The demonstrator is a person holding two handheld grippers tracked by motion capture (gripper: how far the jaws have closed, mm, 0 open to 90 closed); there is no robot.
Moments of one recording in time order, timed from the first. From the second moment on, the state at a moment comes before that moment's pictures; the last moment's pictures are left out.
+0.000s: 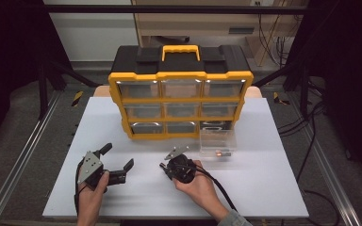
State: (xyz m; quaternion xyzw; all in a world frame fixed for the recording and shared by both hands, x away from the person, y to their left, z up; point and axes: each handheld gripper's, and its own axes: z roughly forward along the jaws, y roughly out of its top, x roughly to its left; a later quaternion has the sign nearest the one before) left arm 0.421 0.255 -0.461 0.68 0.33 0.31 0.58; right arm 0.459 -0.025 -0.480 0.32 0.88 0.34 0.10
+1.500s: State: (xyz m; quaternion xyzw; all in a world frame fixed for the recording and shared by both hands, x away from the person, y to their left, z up) left arm 0.421 0.258 -0.460 0.67 0.34 0.31 0.58; right arm 0.463 -0.139 -0.381 0.38 0.77 0.46 0.21
